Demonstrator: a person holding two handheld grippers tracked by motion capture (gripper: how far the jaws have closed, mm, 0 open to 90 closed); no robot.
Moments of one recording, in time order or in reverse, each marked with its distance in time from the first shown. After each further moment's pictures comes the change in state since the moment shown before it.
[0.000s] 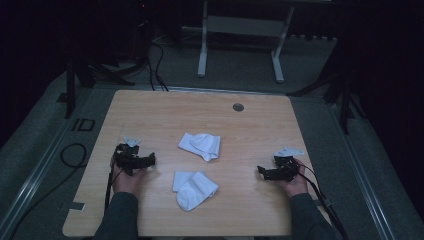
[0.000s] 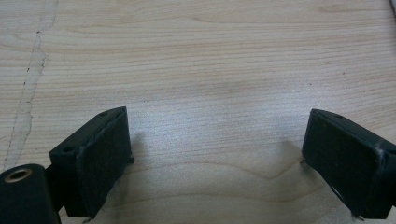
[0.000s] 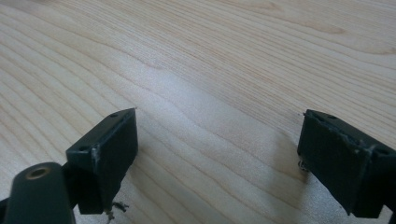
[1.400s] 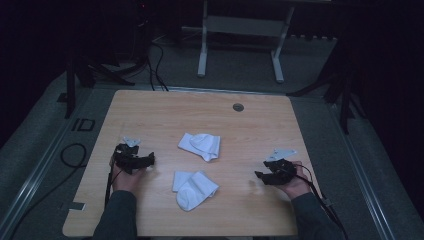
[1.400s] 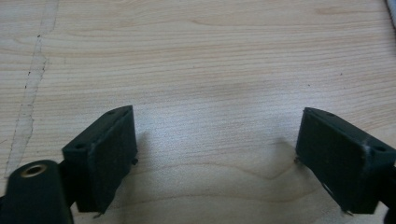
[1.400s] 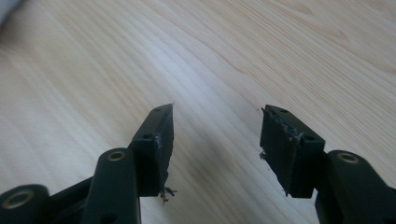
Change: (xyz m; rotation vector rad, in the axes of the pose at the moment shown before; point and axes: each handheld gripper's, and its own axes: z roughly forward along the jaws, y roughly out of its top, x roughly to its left) left arm 0.001 0.000 -0.001 -0.011 -0.007 0.007; right arm 0.042 0.027 -0.033 0.116 0.089 -0.218
